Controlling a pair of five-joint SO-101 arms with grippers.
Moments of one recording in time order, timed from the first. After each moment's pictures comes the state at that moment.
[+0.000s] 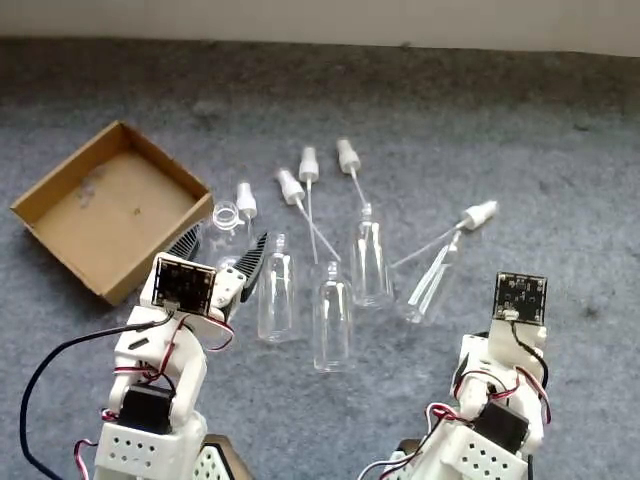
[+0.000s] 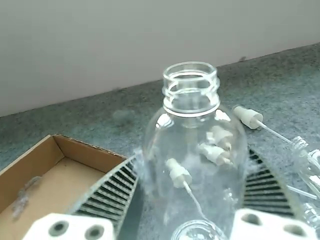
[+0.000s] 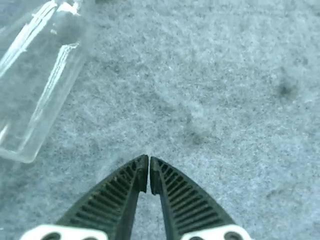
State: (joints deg) left arm 5.1 -104.0 96.0 27.3 -3.1; right arm 27.3 -104.2 95.6 62.7 23.0
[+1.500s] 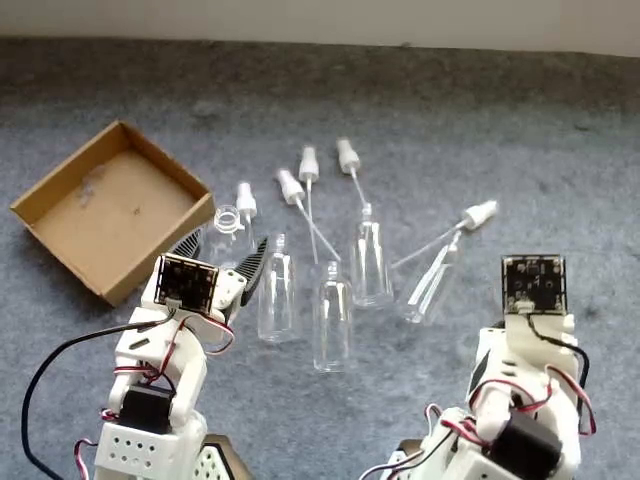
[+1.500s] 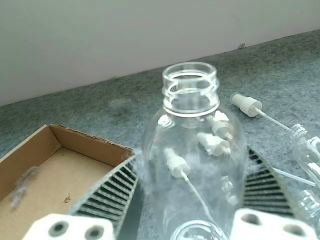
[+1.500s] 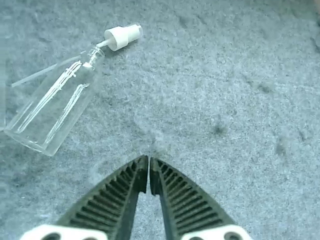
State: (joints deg) left arm 5.1 -104.0 96.0 30.0 -3.1; right arm 27.4 -88.0 59.0 78.9 31.9
